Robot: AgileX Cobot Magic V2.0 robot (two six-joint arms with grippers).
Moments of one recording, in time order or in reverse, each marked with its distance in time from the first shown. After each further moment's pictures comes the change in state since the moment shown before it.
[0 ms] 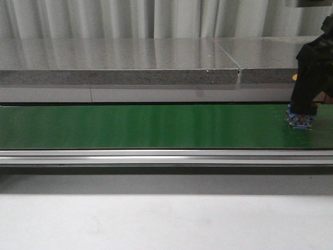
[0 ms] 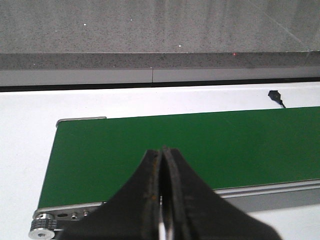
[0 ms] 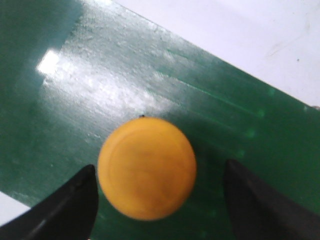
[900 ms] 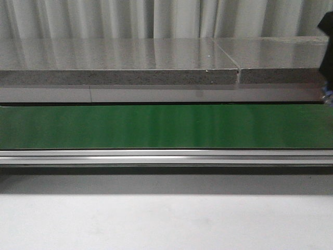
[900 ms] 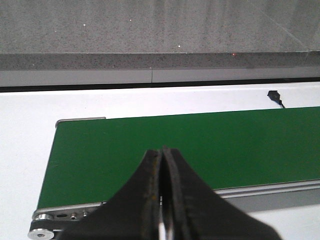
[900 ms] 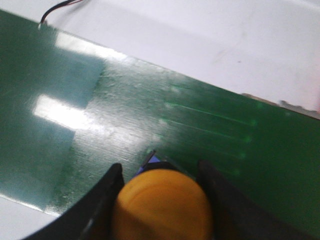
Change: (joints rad) left arm 0.000 0.000 0.000 0.000 0.000 0.000; right arm -0.106 -0.137 0.000 0.009 0.030 0.072
